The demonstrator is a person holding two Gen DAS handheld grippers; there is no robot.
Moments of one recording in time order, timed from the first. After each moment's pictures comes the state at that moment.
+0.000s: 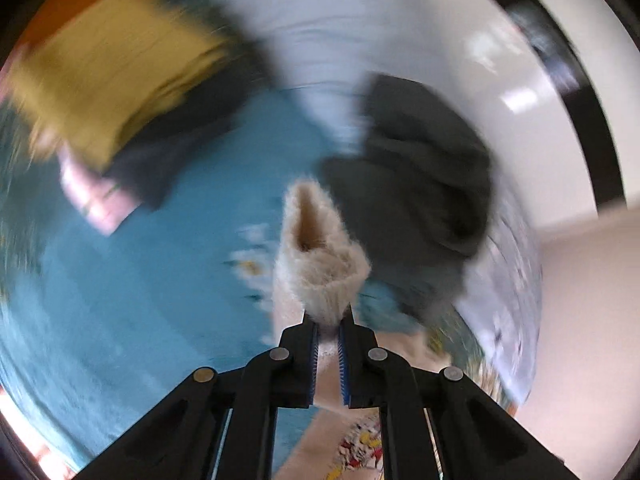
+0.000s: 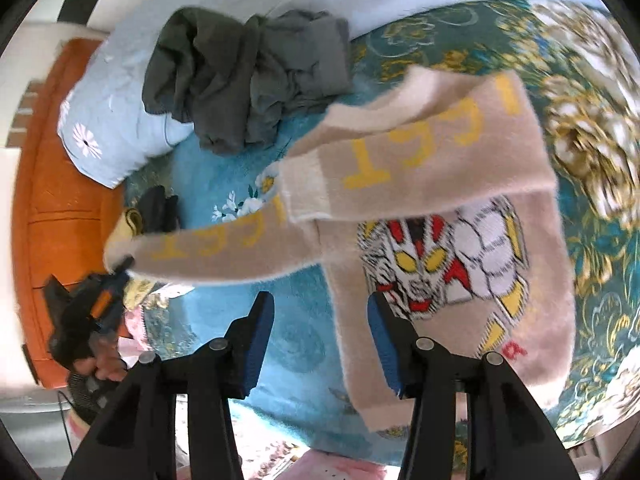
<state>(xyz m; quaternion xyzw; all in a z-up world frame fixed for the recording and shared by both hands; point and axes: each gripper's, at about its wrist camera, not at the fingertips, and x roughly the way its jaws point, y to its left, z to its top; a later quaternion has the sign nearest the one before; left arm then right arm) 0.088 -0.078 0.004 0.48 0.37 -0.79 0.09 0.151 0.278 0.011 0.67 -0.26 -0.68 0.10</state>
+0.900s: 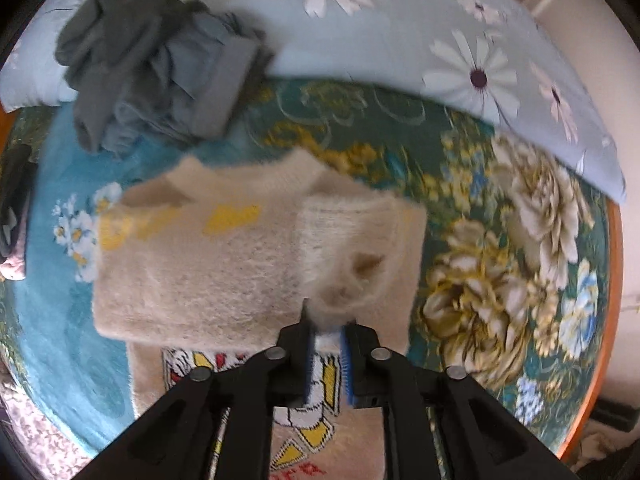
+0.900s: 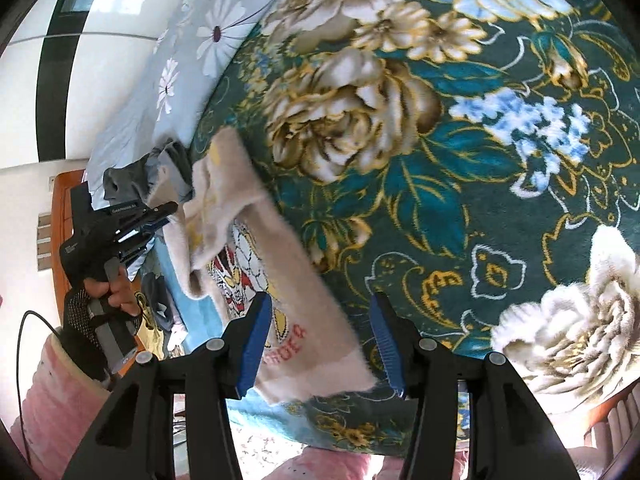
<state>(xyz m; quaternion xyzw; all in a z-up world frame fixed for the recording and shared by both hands) -0.013 0.348 -0.086 0.68 0.08 -0.73 0.01 0.278 0.607 -0.045 0.62 -0.43 -0.66 0.02</state>
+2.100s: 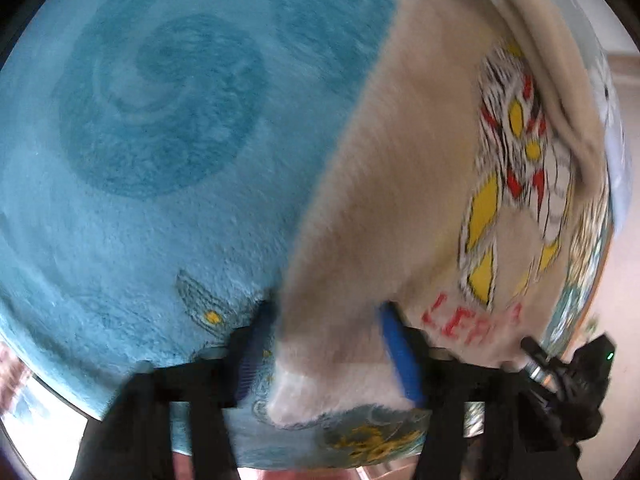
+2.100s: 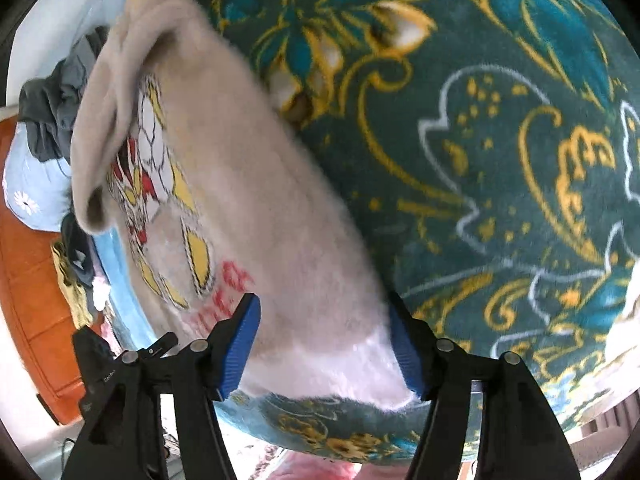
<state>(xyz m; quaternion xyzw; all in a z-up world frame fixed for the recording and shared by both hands) 0.246 0.127 -0.204 0.76 0.26 -0.60 0.03 0.308 0.471 -0.165 0.73 -0.34 -0.60 0.01</state>
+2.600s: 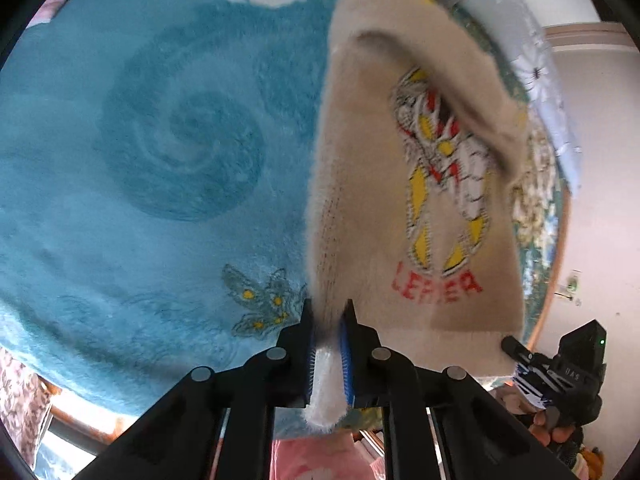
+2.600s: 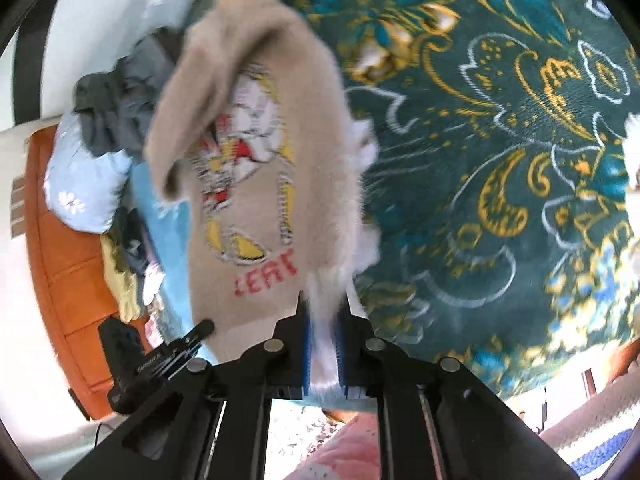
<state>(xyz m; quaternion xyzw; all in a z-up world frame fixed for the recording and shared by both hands) 0.257 0.084 -0.118 0.72 0.27 -0.64 -0.07 0.355 0.441 -0.075 0.68 -0.41 -0.61 0.04</state>
